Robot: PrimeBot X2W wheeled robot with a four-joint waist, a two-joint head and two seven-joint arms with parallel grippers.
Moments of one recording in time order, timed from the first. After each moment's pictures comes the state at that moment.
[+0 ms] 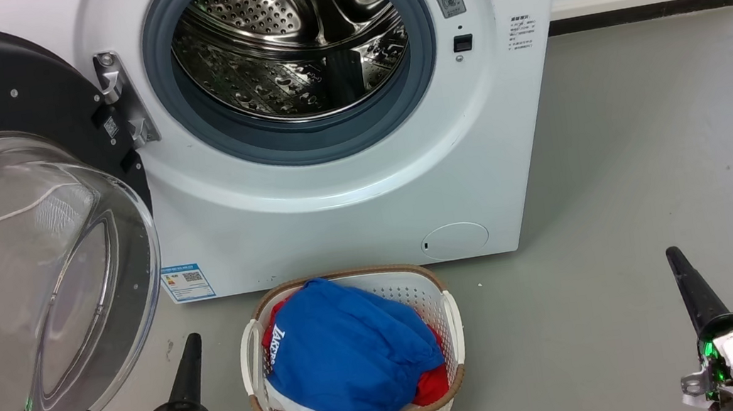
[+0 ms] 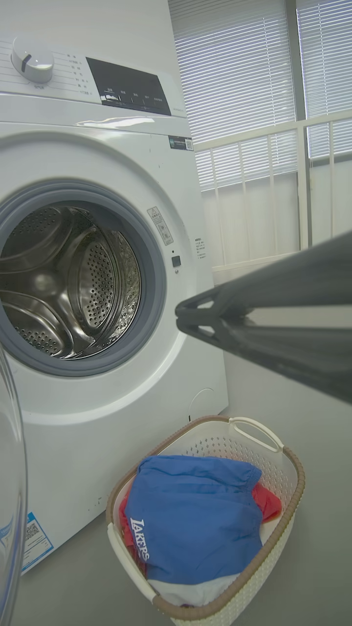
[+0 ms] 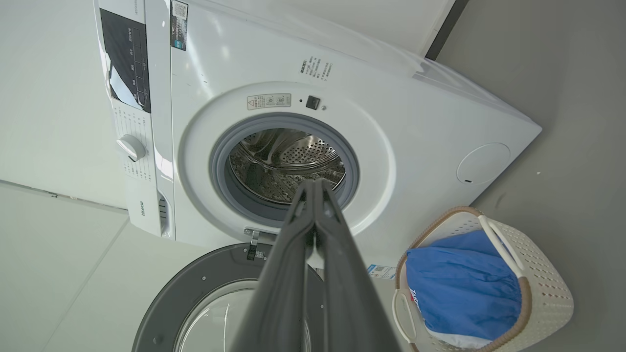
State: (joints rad) left arm -0.07 0.11 0.01 0.23 -1.34 -0.06 0.04; right arm -0.03 -0.08 -0.05 0.18 1.31 0.13 0.04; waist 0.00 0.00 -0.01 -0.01
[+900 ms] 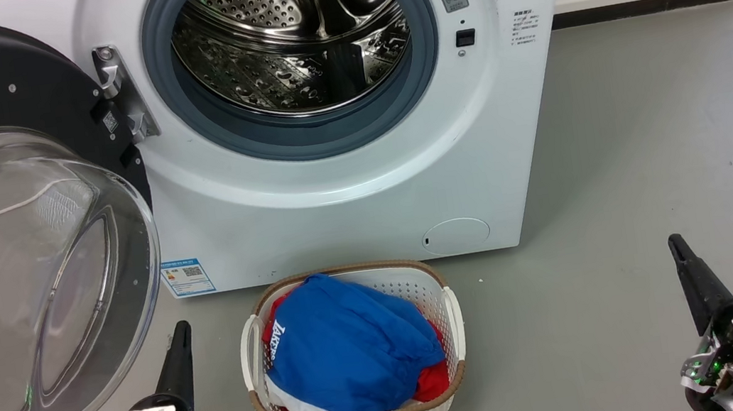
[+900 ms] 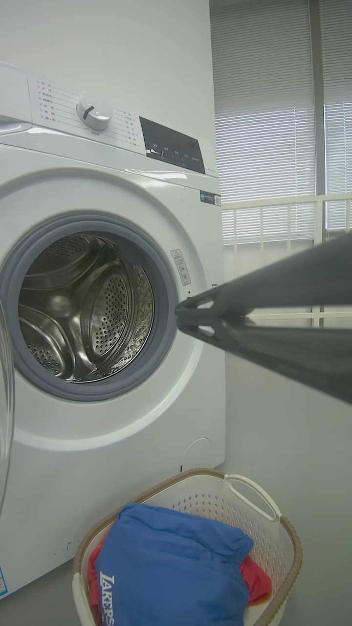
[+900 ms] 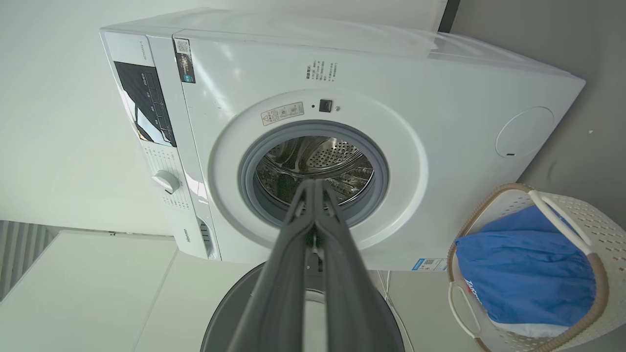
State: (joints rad) left arm -0.09 0.07 0.08 0.24 -1.53 -0.11 0.09; right arm -0.08 -0.08 -0.07 0.22 1.53 0.13 0.07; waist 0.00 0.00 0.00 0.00
